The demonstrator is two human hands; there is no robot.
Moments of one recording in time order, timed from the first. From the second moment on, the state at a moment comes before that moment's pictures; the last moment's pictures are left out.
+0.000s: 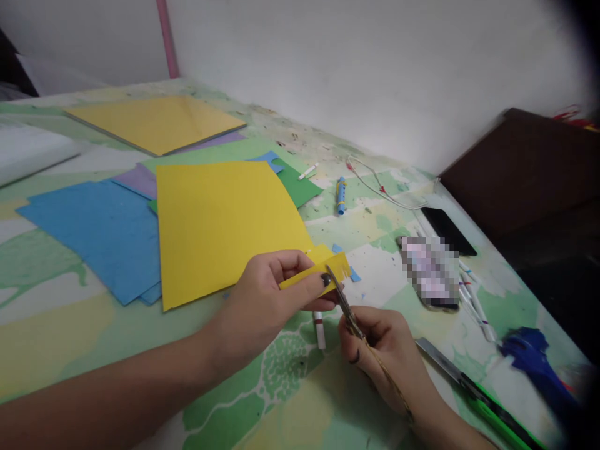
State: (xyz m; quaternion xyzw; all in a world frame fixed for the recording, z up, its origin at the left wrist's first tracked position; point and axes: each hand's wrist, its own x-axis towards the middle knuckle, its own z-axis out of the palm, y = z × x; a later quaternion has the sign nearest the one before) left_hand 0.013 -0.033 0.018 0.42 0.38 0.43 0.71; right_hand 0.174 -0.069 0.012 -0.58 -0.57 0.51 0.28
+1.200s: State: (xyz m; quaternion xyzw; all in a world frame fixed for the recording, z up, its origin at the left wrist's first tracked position) left_hand 0.012 -0.033 0.020 0.44 0.41 0.44 0.67; right_hand 0.180 -0.073 0.010 -0.51 -0.55 0.59 0.30
